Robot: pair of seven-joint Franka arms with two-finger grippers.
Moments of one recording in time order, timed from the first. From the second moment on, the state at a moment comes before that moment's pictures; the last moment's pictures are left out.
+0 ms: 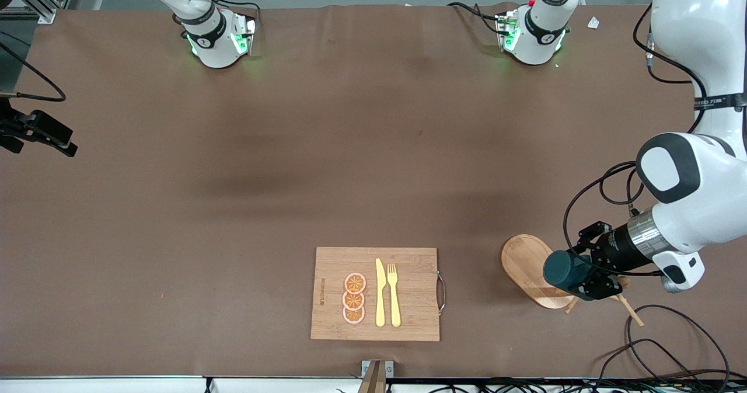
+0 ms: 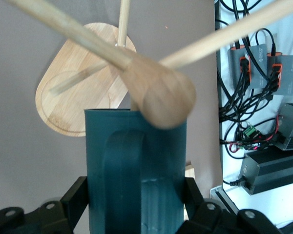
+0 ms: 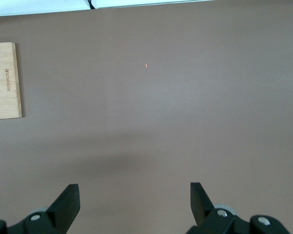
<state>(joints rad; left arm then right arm) -0.04 0.56 -0.05 -1.38 -0.38 2.15 -1.21 0.04 0.04 -0.07 -1.50 -0.02 1.64 0.04</state>
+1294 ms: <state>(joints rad) -0.59 0.56 -0.14 -1.39 0.40 2.14 -1.64 0.04 0.04 -0.07 -1.50 -0.02 1.64 0.04</state>
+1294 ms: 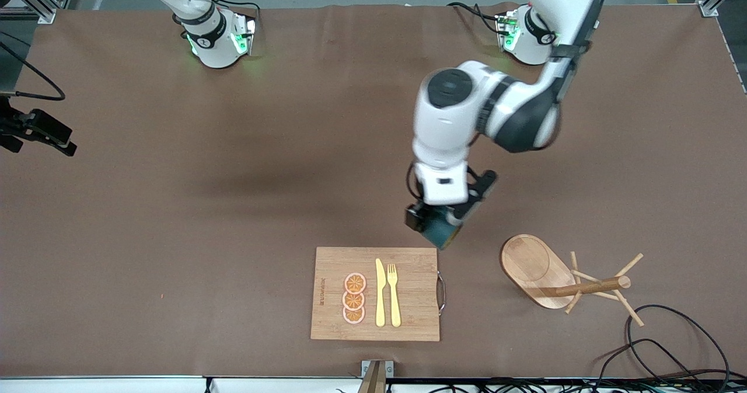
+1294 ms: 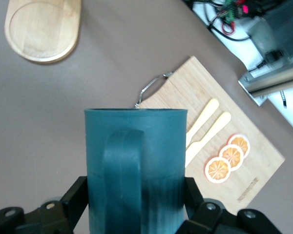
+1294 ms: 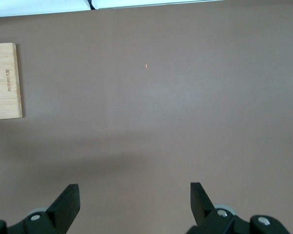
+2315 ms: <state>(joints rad) -1.07 0.90 -0.11 -1.41 1.38 2.05 -2.24 0.04 0.04 -0.07 -1.50 -0.02 1.64 0.04</state>
